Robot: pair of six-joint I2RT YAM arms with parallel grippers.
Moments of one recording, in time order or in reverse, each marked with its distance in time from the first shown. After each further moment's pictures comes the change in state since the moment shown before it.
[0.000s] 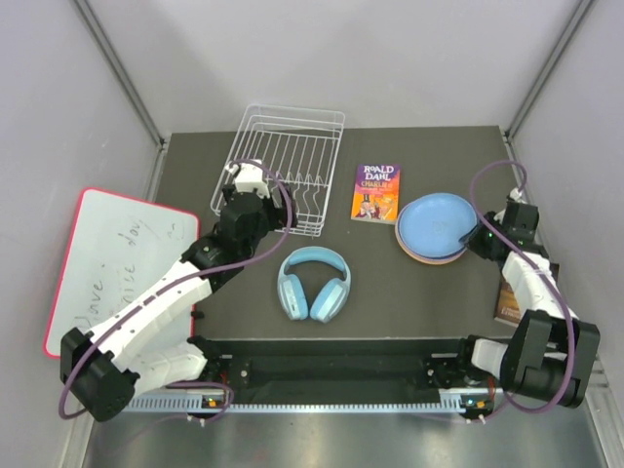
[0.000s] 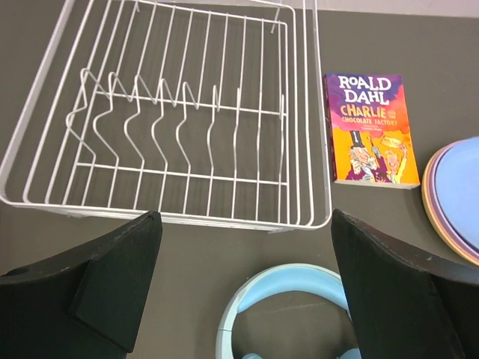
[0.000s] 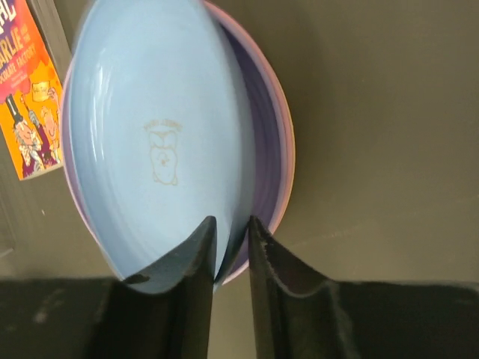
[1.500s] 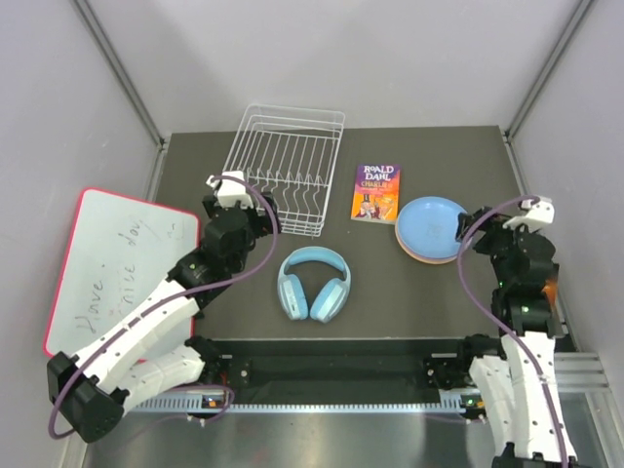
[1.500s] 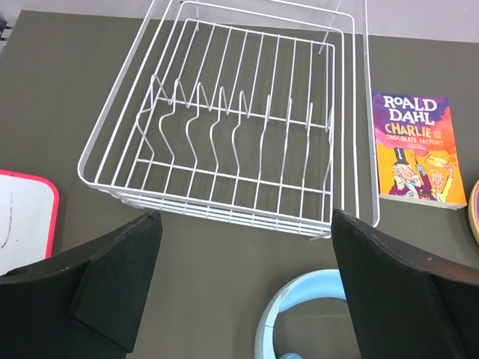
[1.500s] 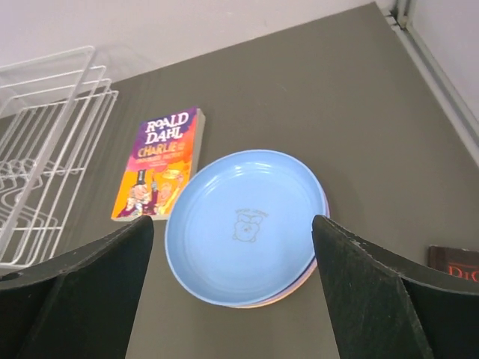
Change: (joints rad) left arm 0.000 -0.153 -0.103 0.008 -0.141 0.050; right arm 0.166 -0.670 -0.093 0.092 0.134 -0.159
